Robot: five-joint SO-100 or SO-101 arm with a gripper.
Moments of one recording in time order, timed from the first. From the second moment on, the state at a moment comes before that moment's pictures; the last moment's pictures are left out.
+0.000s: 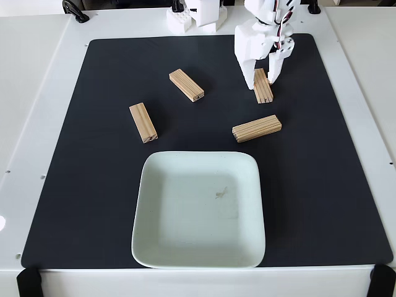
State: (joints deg) arm -33.6 88.6 113.4 60.6 -75.2
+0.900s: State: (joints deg) arm -34.9 113.2 96.6 60.7 -38.0
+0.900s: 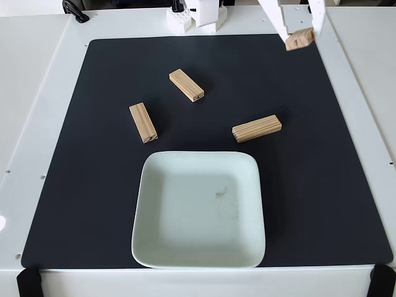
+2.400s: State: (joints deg) arm -11.8 49.3 49.0 22.9 3.0
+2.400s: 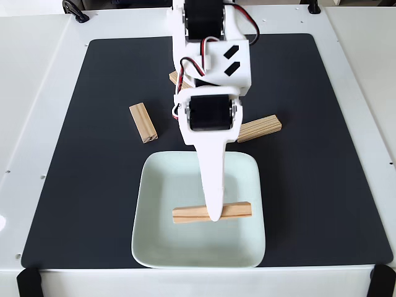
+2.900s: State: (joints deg) arm -11.2 42.4 49.0 22.5 3.1
